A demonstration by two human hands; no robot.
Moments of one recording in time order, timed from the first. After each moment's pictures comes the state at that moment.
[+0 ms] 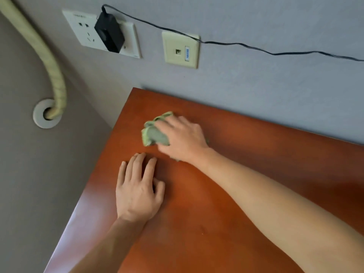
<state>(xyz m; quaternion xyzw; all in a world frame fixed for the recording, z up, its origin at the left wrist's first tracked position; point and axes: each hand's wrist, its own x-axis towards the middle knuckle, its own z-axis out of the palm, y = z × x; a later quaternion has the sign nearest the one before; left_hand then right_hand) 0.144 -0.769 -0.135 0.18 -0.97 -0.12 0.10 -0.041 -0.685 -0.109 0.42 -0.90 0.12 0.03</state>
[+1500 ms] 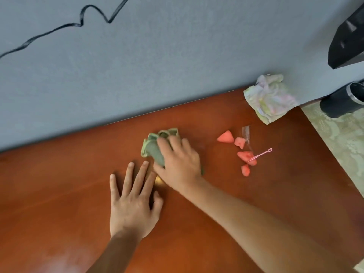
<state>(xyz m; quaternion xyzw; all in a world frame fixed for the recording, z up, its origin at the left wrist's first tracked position) 0.030 -0.421 -0.139 -0.16 -0.98 -0.10 -0.03 -0.037 -0.260 -0.123 0.01 -0.99 0.08 0.11</state>
